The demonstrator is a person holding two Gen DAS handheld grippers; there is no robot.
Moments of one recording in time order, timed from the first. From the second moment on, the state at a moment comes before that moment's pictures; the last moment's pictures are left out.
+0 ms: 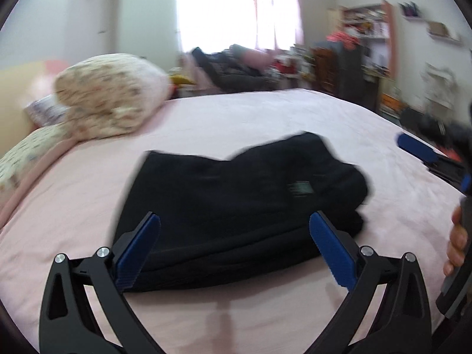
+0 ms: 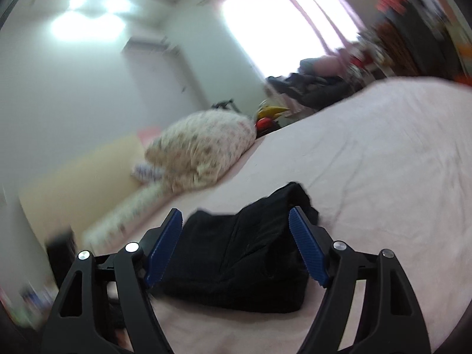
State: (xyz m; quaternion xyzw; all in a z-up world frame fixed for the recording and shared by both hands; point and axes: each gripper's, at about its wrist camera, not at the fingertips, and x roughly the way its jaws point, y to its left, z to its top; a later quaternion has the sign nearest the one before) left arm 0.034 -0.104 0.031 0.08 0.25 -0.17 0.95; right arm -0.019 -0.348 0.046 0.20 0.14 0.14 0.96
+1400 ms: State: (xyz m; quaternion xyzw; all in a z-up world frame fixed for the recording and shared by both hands) left arm 0.079 -0.062 -0.010 -0.01 0.38 -0.12 0.92; right arm 0.037 -0.278 -0.017 0.07 0.33 0.09 0.94
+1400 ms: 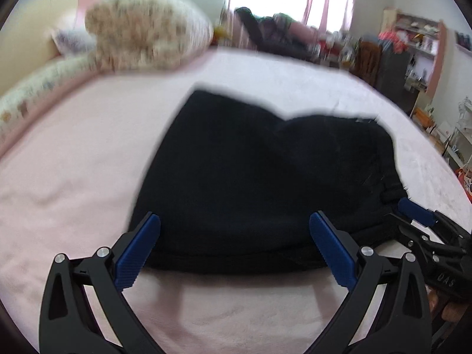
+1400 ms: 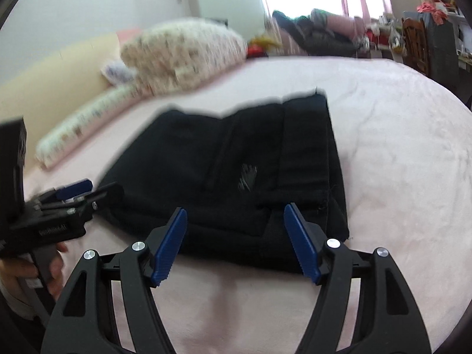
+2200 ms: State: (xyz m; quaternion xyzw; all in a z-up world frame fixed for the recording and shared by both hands) left arm 0.234 -0.079 0.051 -0.16 0.44 -0.31 0.83; right arm 0.168 -0.363 0.034 0.33 0.35 0.19 0.85
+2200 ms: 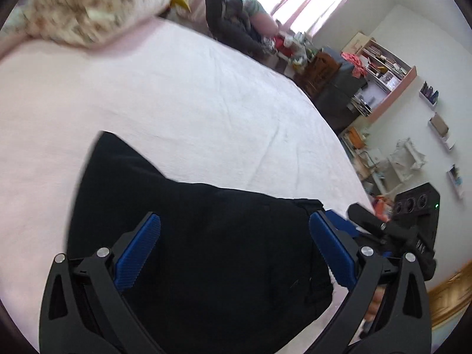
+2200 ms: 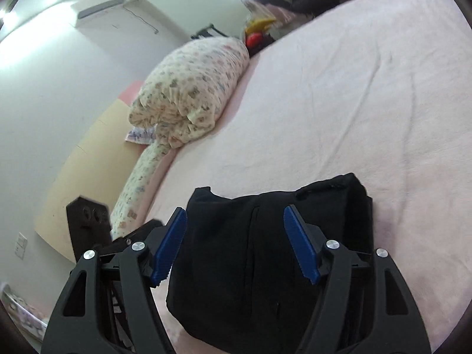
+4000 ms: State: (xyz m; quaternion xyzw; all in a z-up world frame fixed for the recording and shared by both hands) left arm 0.090 -0.060 -0.005 0.03 0.38 -0.18 0.91; right arm 0.017 -0.301 0.006 0.10 0.32 0.18 0.92
